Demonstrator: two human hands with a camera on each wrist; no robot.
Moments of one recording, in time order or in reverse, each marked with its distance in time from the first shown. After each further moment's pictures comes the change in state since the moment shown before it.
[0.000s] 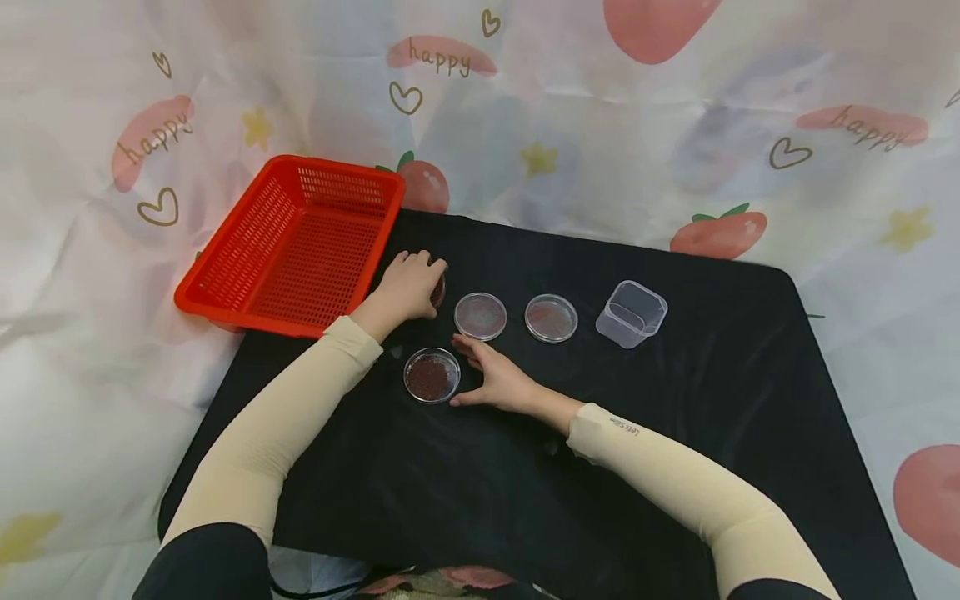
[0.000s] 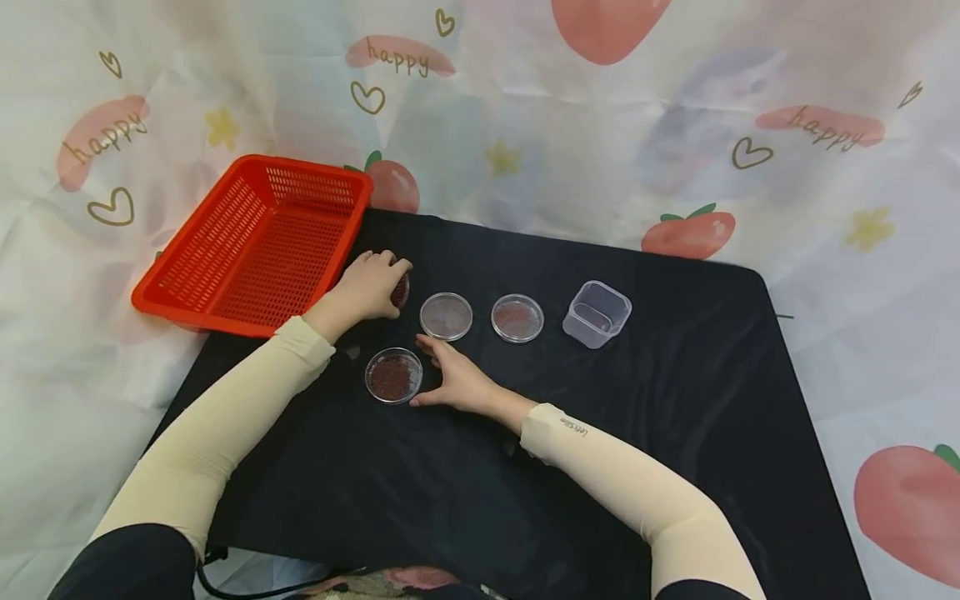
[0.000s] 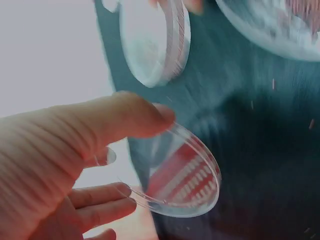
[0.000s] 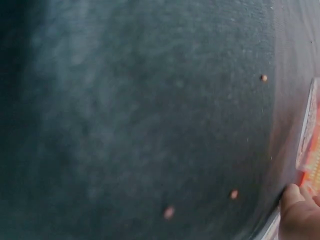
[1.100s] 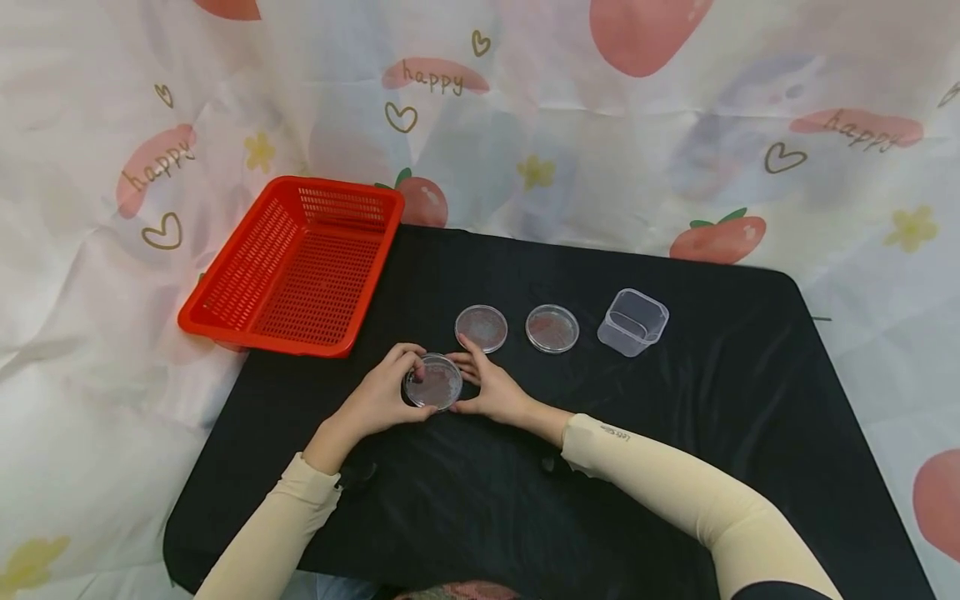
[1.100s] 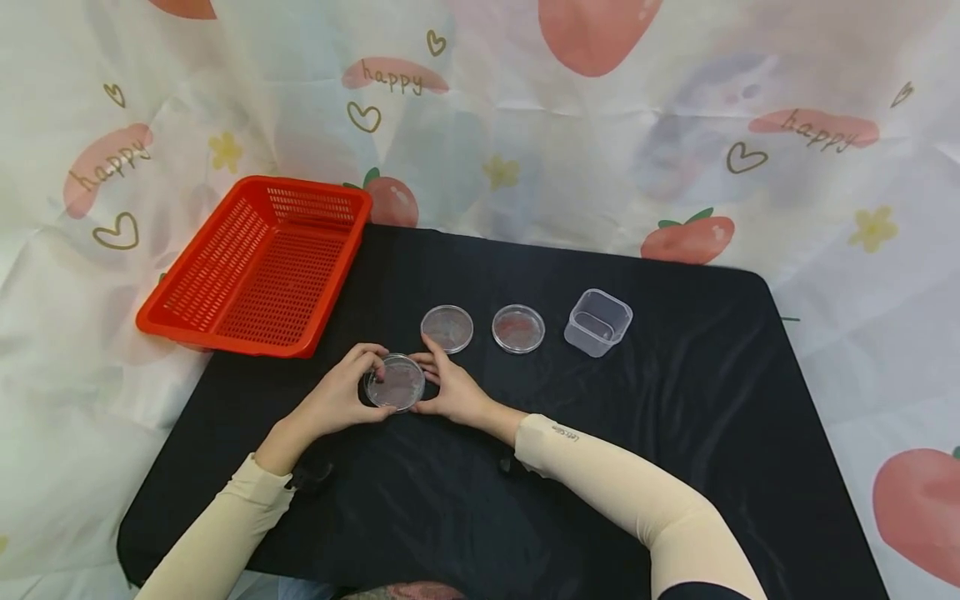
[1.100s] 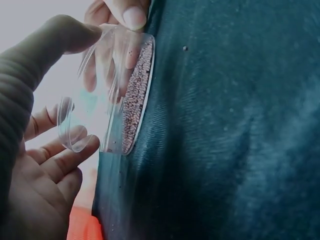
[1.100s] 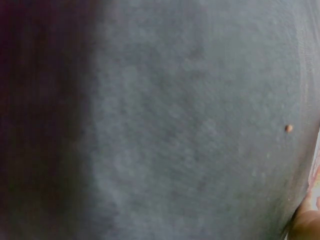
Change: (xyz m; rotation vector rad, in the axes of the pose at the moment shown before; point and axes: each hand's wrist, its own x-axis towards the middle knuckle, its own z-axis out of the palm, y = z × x) left_hand -0.124 0.013 0.087 -0.733 0.207 0.113; right_hand 0.002 0.008 0.011 0.191 0.044 -0.070
